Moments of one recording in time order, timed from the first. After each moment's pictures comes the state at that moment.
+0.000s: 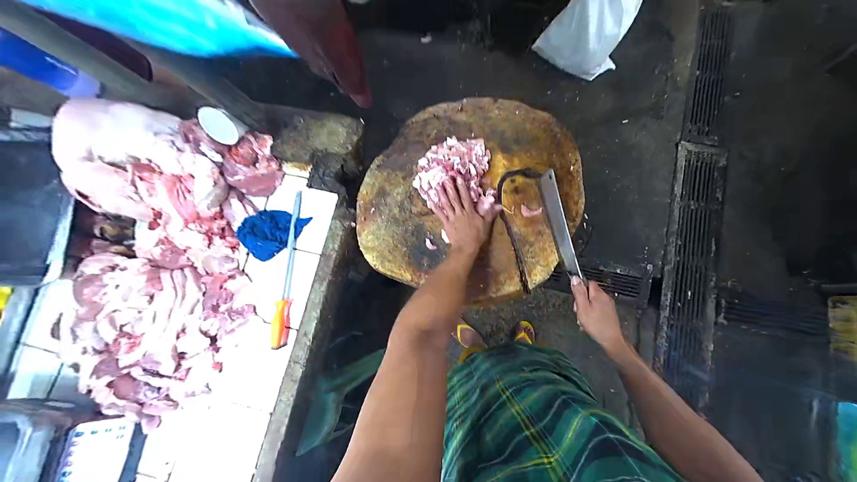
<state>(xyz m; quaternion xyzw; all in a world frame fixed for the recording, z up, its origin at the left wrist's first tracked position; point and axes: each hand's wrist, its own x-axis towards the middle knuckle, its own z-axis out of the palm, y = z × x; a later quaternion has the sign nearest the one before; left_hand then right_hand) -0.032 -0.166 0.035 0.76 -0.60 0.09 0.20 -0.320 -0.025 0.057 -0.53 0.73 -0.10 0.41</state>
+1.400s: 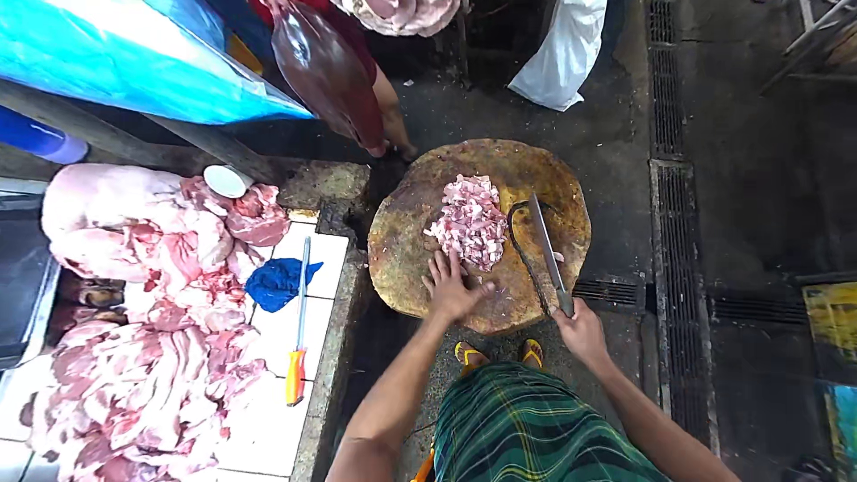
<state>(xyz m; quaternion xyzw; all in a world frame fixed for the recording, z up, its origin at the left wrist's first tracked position) 0.069 -0.108 0.038 0.72 -0.63 -0.27 0.06 -0.218 -0.030 0.092 -0.49 0.77 -0.12 0.38</state>
